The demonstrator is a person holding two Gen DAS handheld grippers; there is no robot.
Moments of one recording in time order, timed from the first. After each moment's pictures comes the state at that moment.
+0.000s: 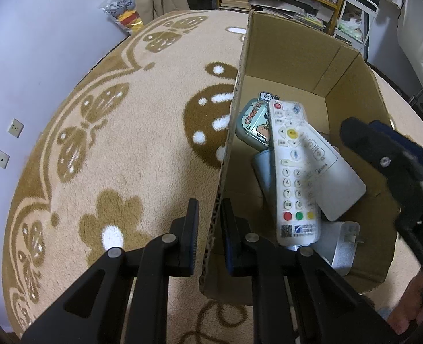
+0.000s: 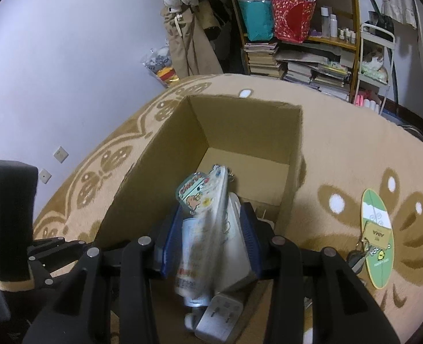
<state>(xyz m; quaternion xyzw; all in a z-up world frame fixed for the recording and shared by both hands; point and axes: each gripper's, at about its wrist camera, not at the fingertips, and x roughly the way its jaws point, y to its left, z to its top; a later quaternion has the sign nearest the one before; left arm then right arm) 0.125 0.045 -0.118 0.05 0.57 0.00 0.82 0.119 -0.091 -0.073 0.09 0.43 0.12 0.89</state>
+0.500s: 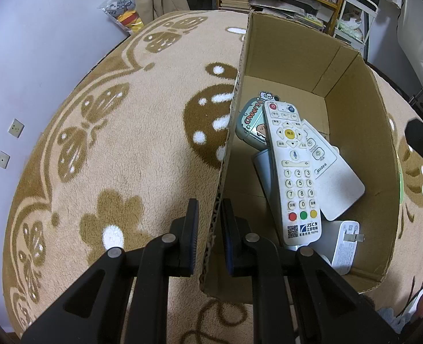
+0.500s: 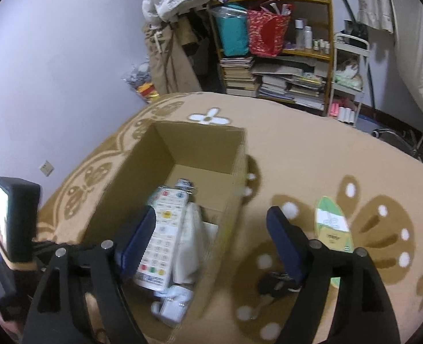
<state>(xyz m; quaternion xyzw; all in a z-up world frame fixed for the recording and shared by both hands) 0.125 0.046 -0.117 0.05 0.57 0.00 0.82 0.105 -0.137 -0.052 0.09 0.42 0.06 0.90</state>
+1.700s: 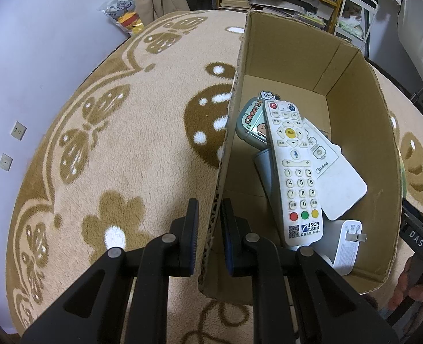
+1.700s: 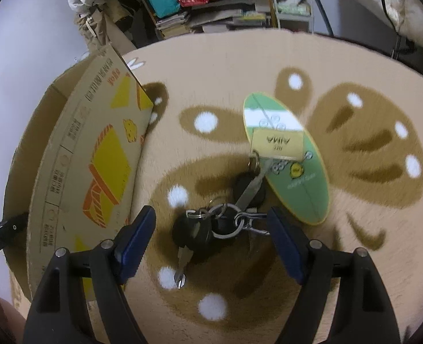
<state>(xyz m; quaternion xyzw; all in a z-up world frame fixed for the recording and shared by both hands) 0.126 0.048 -0.115 0.05 0.57 0.00 0.82 0.084 -0.215 -0.158 0.19 0.50 -0.02 0.84</state>
